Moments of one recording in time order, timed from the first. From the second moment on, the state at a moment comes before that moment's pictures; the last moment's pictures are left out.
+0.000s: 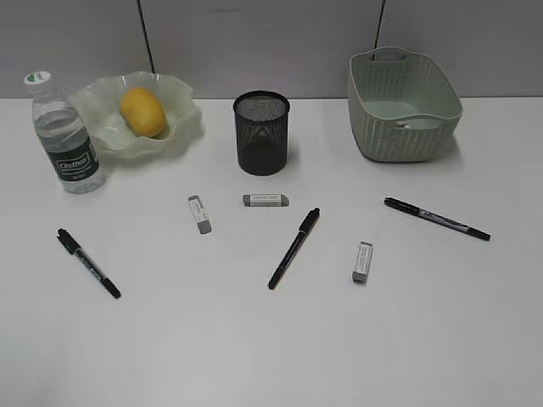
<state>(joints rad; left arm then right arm) -0.21 0.32 -0.60 0.01 0.93 -0.04 0.21 0.23 -0.52 -0.02 0.89 0.04</state>
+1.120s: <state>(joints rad) -0.21 0.22 -0.55 -0.01 0.93 -0.04 0.21 0.30 -0.52 -0.02 0.88 0.04</state>
